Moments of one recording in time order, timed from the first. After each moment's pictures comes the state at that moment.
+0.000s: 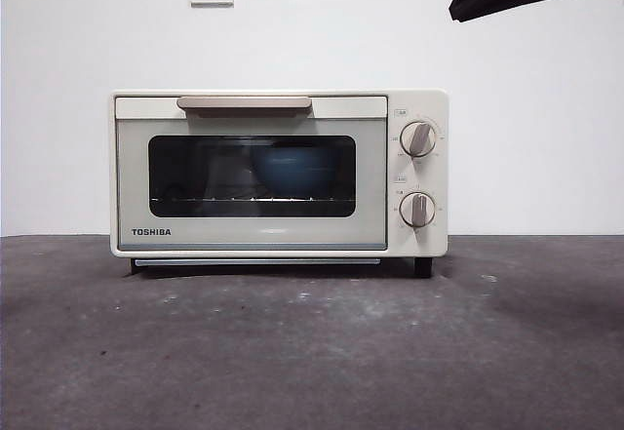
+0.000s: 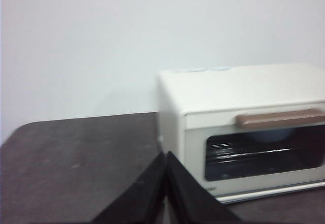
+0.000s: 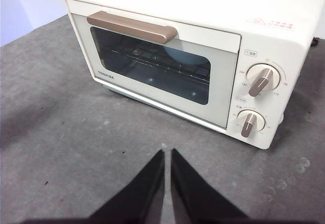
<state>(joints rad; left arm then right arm) 0.01 0.33 0.41 -0.04 0.18 0.02 0.77 0.81 0.65 -0.17 0.16 0.18</state>
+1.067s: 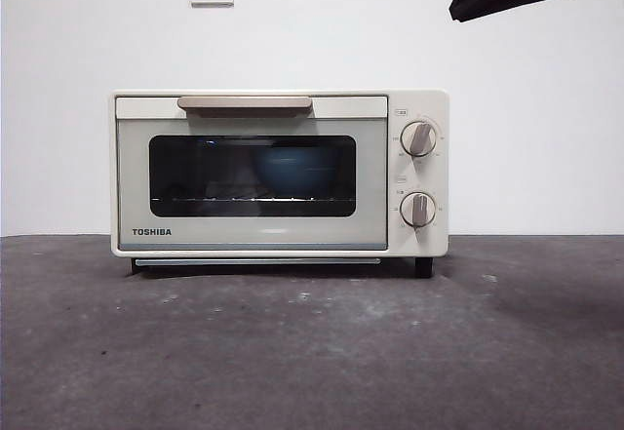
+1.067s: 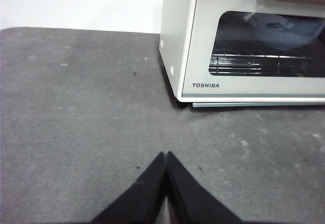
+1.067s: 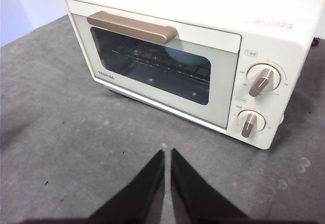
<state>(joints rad) 0.01 0.00 0.03 -0.17 0.17 -0.06 0.77 0.81 0.65 -0.17 0.16 0.18</state>
